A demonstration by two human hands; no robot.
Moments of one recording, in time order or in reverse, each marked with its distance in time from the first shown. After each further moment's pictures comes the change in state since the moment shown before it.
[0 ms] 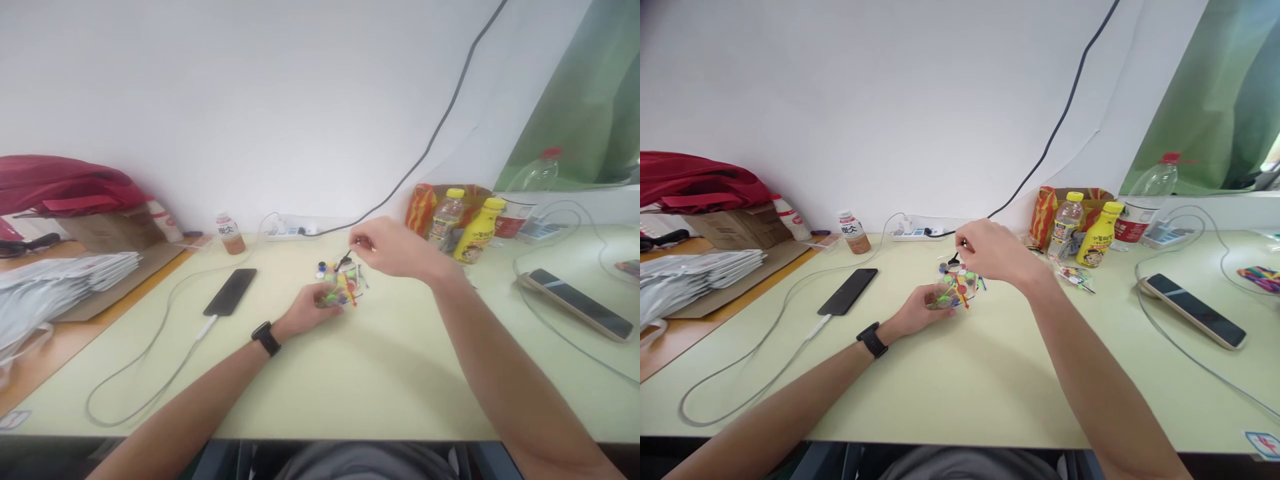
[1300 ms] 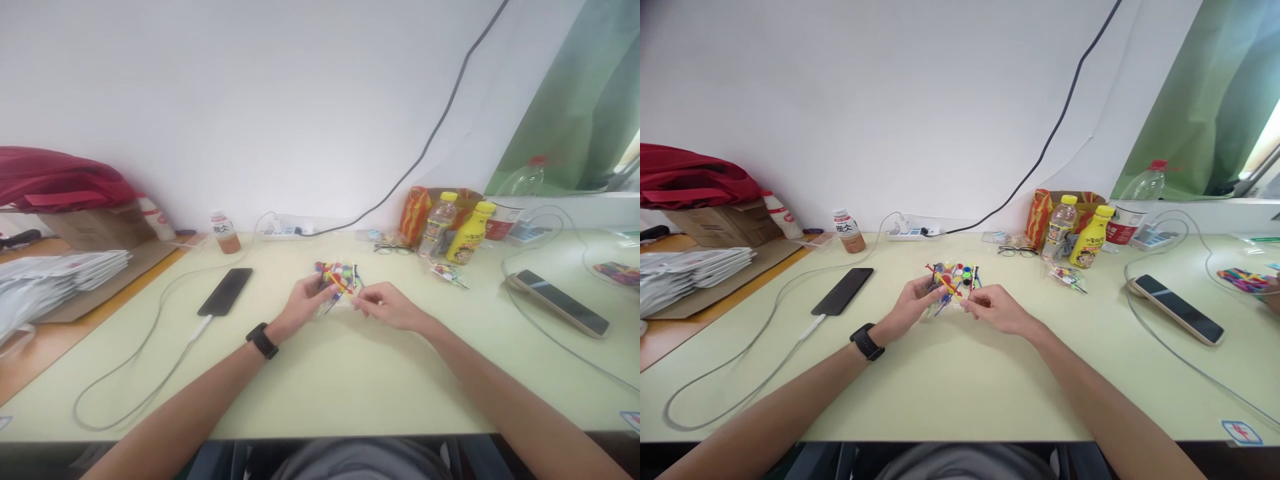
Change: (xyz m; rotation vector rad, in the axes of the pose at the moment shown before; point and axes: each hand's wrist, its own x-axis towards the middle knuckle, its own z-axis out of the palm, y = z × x) left_hand 0.003 0.025 0.008 -0.463 0.129 0.019; right_hand -0.063 0.056 0.112 0.681 -0.218 0.109
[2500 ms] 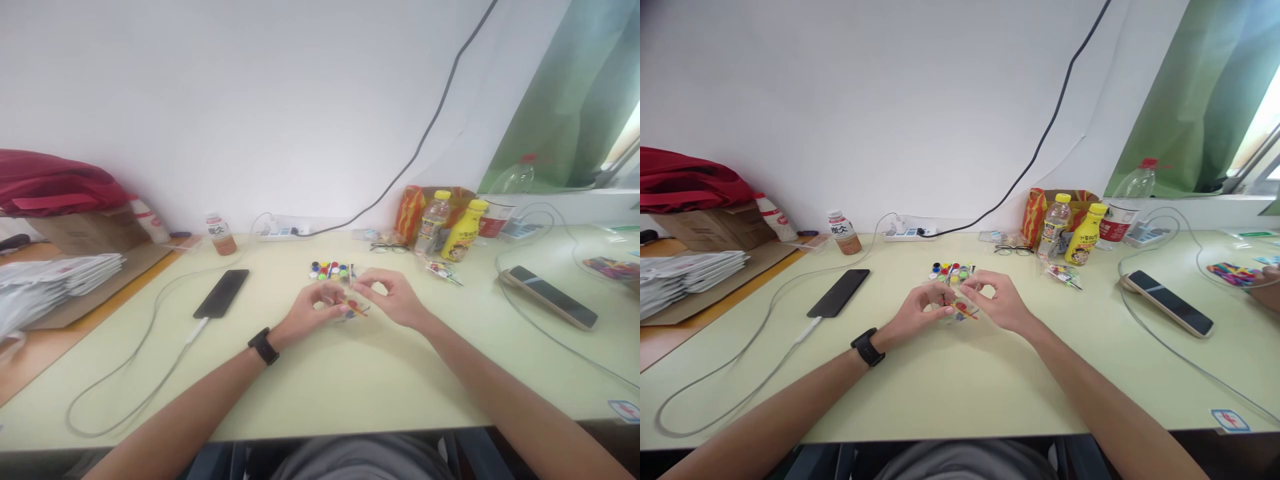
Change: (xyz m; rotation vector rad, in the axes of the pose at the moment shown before) left_hand -0.009 0.007 0.009 0.277 -0.122 0.090; right_hand -0.005 -0.020 -0.007 0.028 0.408 -0.247
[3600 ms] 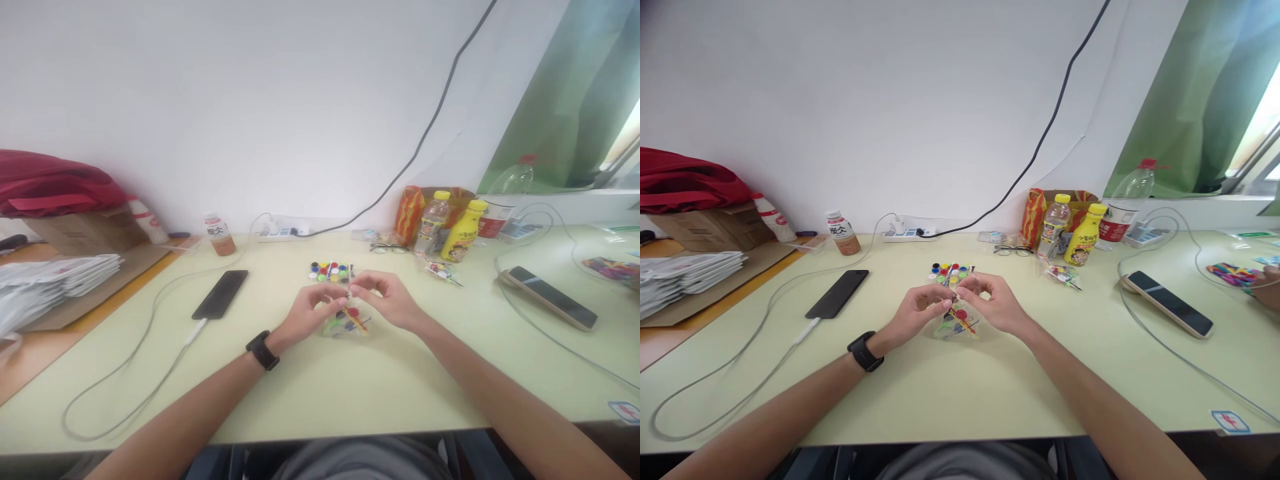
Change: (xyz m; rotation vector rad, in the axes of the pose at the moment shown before) left_hand 0.000 0.009 0.006 -0.090 0.028 -0.029; right_hand -0.001 -0.001 0.010 0.104 -0.087 0.103
